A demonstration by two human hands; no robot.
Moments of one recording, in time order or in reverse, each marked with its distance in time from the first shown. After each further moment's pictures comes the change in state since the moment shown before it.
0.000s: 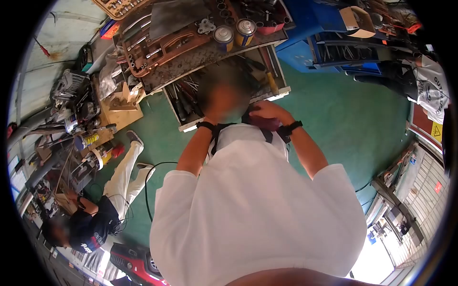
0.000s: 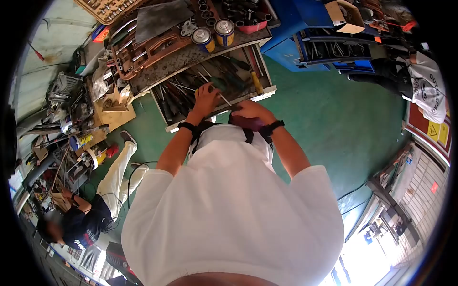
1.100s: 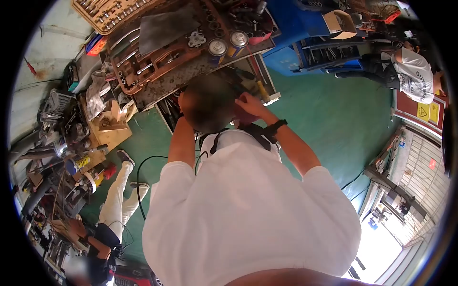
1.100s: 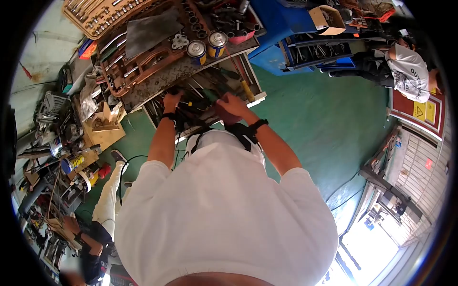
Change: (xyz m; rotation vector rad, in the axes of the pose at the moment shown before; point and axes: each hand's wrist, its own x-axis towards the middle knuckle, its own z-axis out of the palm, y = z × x) left_hand 0.028 -0.161 -0.002 -0.316 -0.121 -0.949; right_hand 0.047 -0.034 0.001 0.084 0.475 0.218
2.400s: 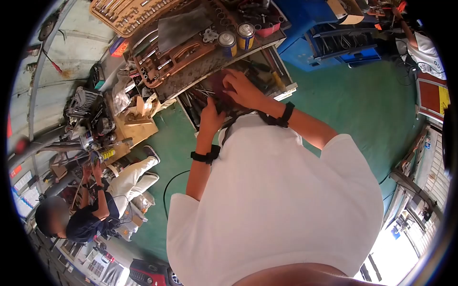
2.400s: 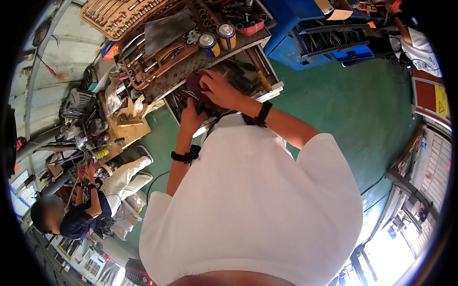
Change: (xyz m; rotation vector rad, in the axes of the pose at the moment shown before) left_hand -0.237 0.073 -0.080 -0.074 0.044 0.542; right_hand -0.043 -0.132 -0.033 0.089 0.099 -0.807
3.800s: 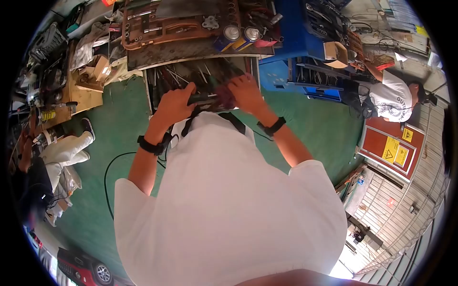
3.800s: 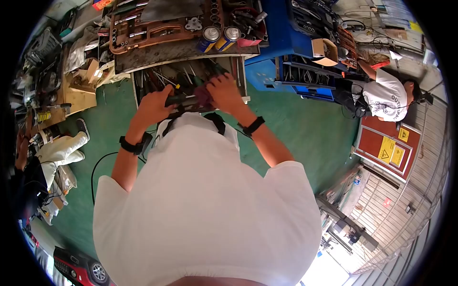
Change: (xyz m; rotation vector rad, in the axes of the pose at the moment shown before) left_hand -0.022 0.013 -0.057 0.150 -0.093 0.140; right_hand -0.027 0.010 -0.033 -0.850 -0.348 -0.130
